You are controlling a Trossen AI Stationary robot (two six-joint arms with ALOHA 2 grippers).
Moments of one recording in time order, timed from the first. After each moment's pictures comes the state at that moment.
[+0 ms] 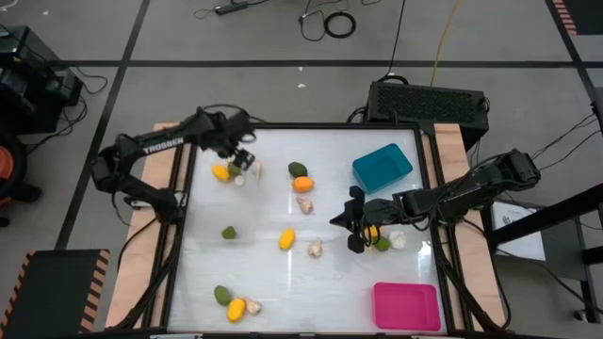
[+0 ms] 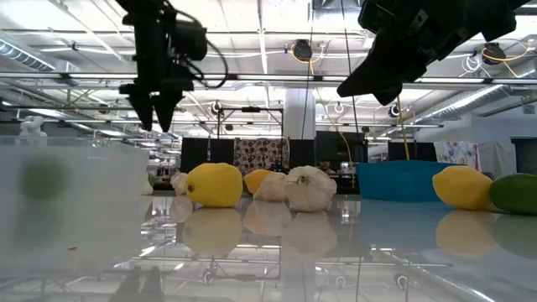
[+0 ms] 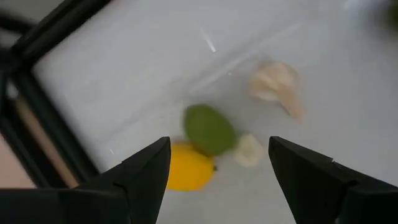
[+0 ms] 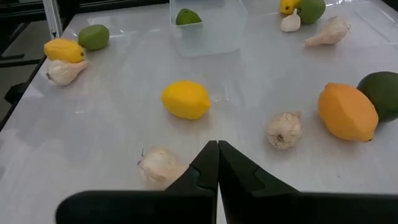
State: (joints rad) left arm 0.59 1.42 1.15 -1.10 -0.17 -0.41; right arm 0.24 1.31 0.66 0.10 0.21 0.29
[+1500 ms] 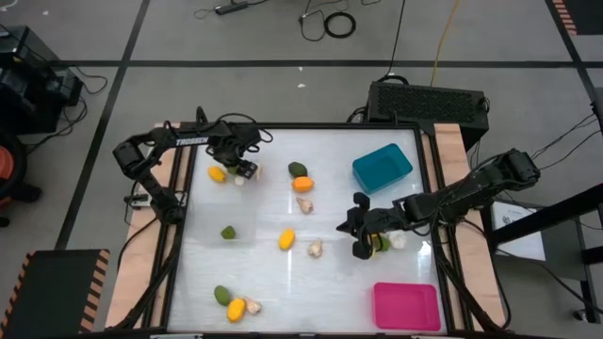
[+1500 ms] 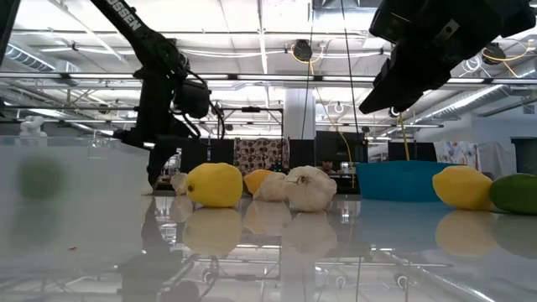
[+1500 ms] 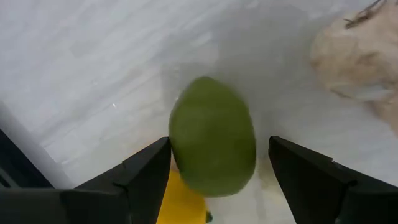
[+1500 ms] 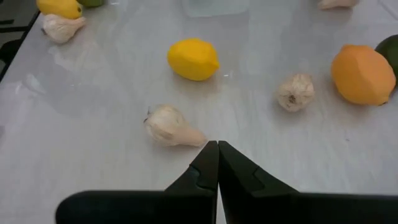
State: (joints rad) left arm 0.65 1.66 0.99 -0.91 -0.11 -0.37; right arm 0.30 1.31 0.66 -0.03 0.24 0.33
